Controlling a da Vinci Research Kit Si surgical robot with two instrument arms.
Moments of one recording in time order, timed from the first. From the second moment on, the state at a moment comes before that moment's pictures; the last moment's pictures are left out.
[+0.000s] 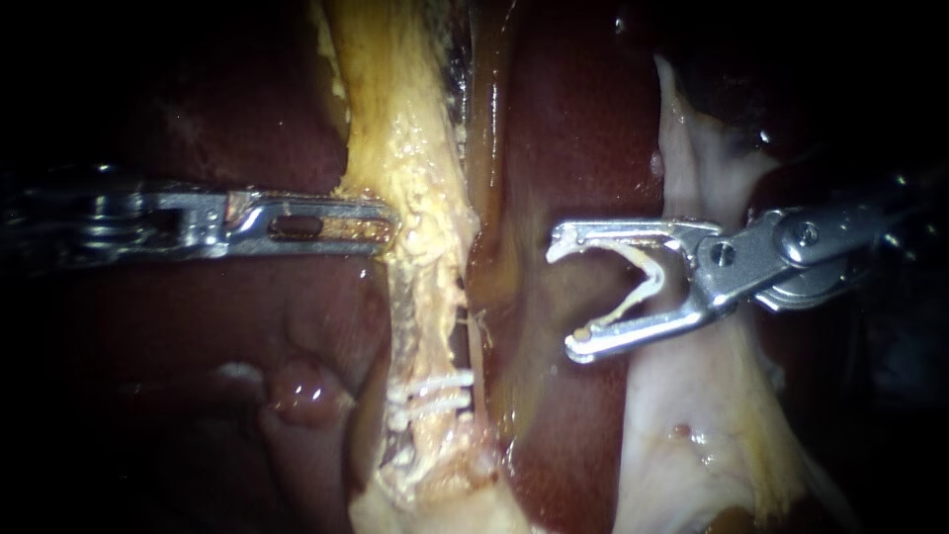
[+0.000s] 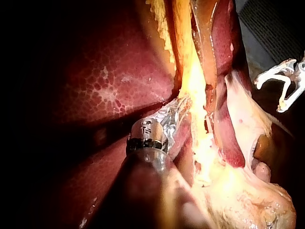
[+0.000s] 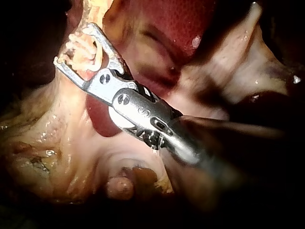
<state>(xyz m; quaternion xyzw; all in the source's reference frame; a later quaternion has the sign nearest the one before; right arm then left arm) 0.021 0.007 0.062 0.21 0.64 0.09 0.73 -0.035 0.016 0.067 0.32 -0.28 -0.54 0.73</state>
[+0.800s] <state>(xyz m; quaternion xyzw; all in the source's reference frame) 0.030 0.003 0.072 0.39 0.53 0.13 0.74 -0.028 0.019 0.058 0.31 -0.28 -0.56 0.72</state>
